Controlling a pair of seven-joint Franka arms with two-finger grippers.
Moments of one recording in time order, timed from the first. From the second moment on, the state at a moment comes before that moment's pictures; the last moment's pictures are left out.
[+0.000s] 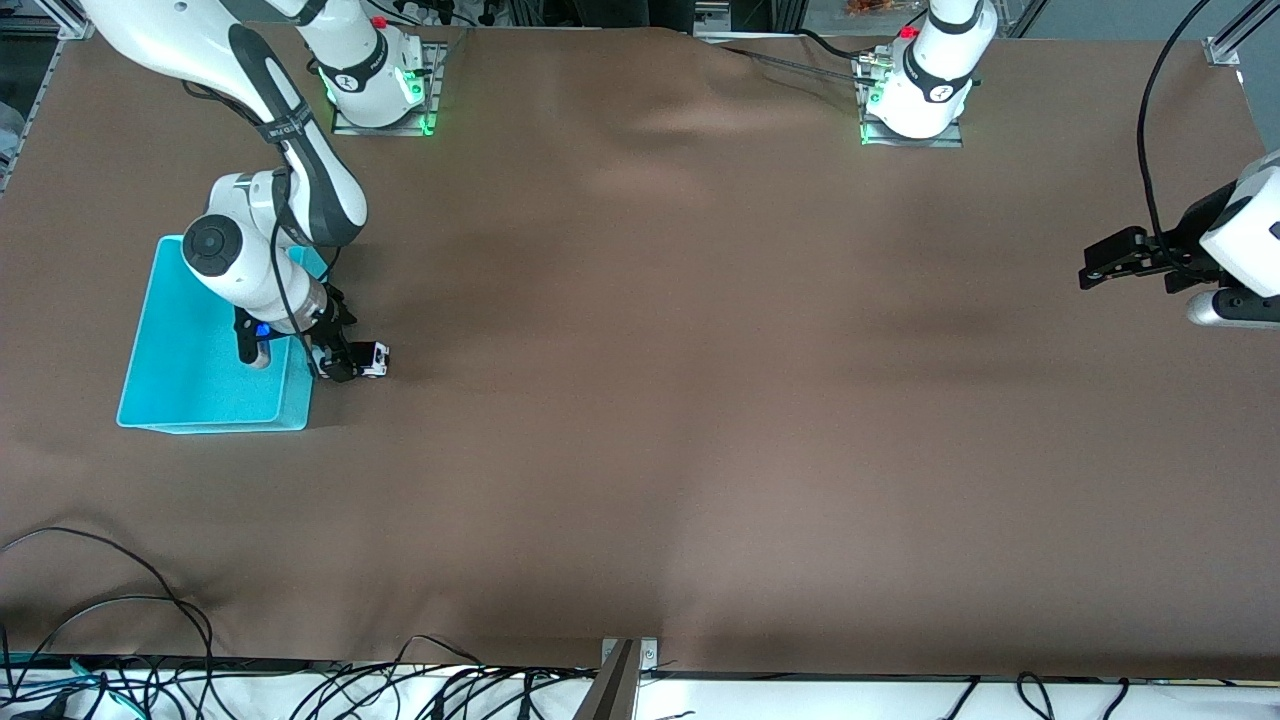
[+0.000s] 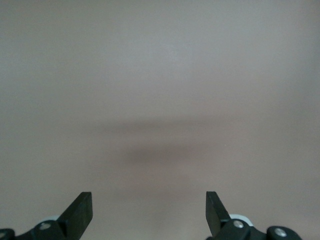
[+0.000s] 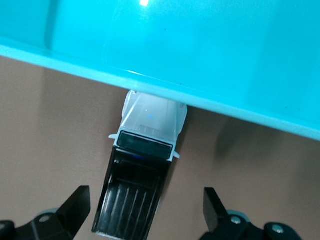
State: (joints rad) left arm -0.04 0.13 0.06 -1.49 -0.02 1.52 0.04; right arm 0.05 0.33 0.04 -2.29 0.00 2.64 1.36
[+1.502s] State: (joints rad) left arm -0.04 0.13 0.05 -1.49 -0.02 1.52 0.04; right arm 0.05 0.33 0.02 -2.27 0.00 2.70 1.36
